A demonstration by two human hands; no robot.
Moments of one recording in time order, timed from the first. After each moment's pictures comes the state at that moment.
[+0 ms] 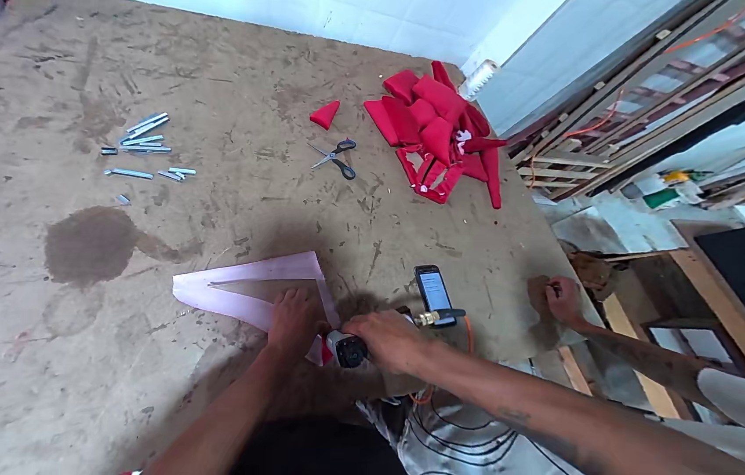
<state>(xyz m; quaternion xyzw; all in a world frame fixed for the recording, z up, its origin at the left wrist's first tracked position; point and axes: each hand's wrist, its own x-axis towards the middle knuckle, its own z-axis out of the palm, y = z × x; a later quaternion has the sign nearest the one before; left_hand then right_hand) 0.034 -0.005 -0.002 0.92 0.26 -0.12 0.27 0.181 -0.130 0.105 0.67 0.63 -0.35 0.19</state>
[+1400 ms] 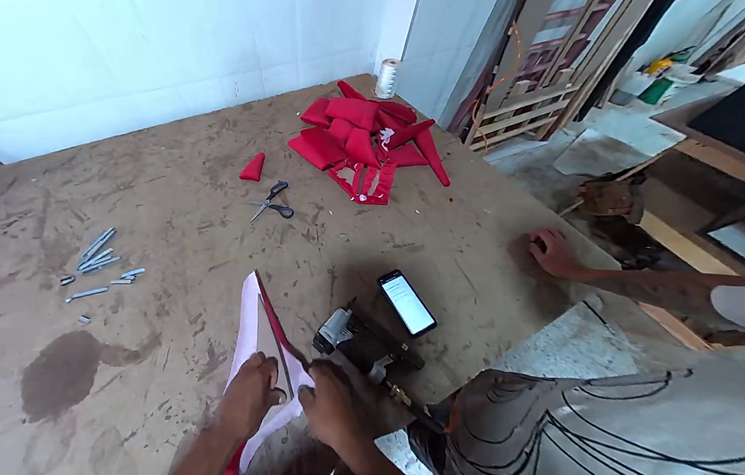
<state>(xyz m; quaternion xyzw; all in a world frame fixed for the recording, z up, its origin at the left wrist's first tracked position) 0.035 -0.009 0.000 0.91 0.22 -0.17 0.30 0.138 -0.184 0.007 0.85 0.23 -0.40 -0.25</state>
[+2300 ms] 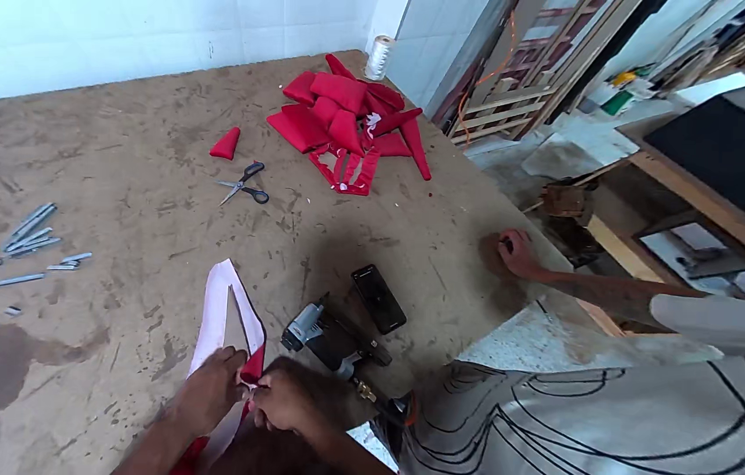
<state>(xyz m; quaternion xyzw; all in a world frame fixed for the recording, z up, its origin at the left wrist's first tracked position) 0.050 0.000 -0.010 0.92 0.16 -0.22 0.28 0.154 -0.166 -0.012 0.69 0.20 -0.62 -0.30</state>
